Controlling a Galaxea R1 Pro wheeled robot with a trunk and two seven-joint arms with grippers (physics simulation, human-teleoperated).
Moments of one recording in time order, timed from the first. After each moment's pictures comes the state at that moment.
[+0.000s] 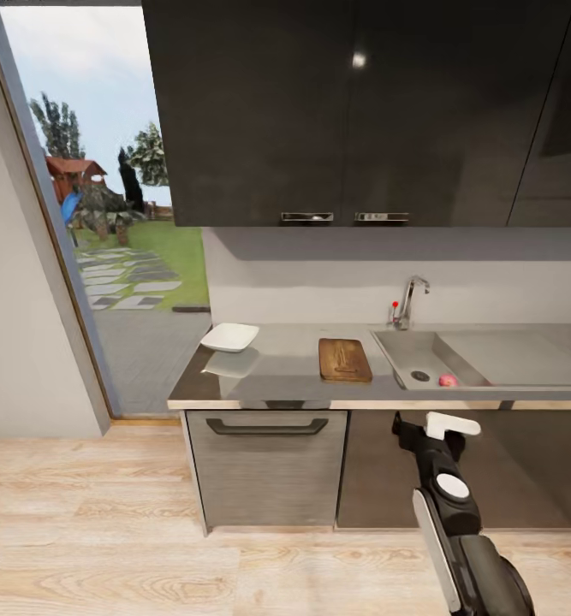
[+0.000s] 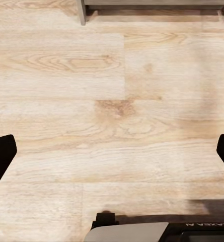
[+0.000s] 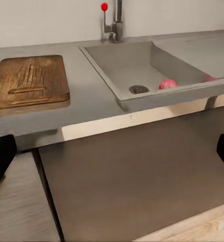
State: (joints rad) left arm 0.00 0.01 0.00 -0.39 0.00 -0.34 0.00; right arm -0.27 0.06 -0.02 -1.54 0.00 0.40 -0.35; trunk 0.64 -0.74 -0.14
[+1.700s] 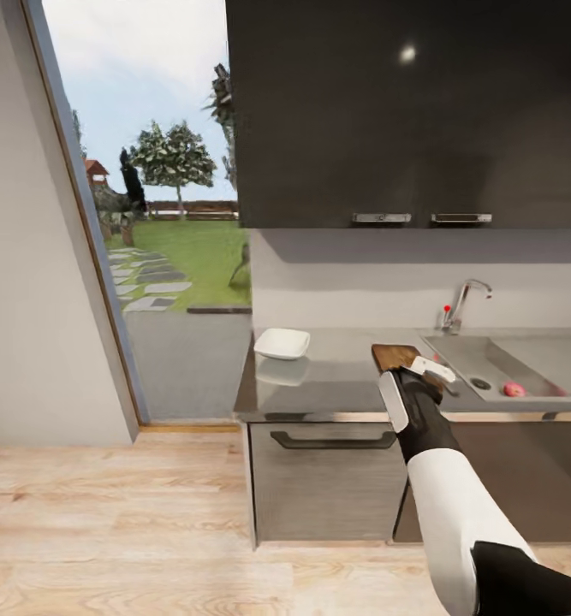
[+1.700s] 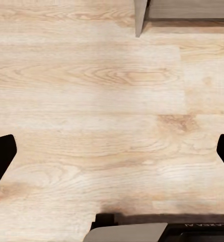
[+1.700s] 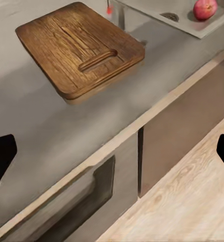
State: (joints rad) left arm 0.00 0.01 0.00 -0.40 0.00 -0.34 -0.01; right arm -0.89 0.13 -0.20 -0.87 -0.21 0.49 -0.74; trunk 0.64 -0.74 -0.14
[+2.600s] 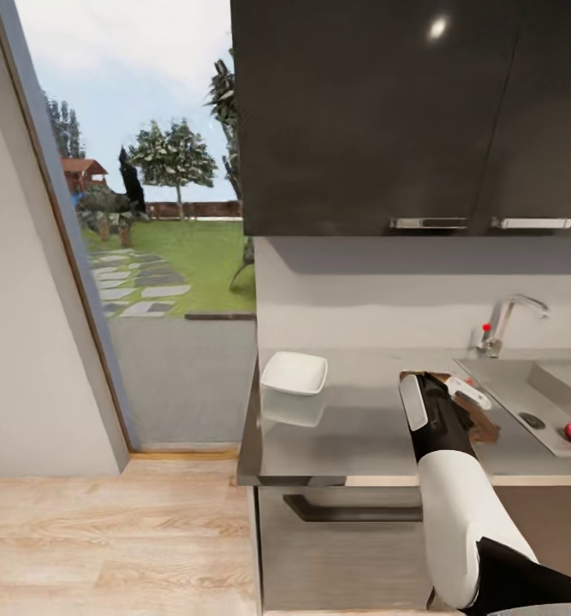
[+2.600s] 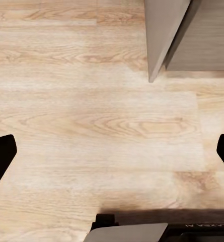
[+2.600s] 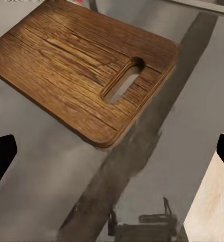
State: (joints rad) left arm 0.00 0.01 0.00 -0.40 0.00 -0.34 0.00; right arm -0.90 0.13 -0.41 -0.87 -0.22 0.44 -0.89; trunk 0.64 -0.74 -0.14
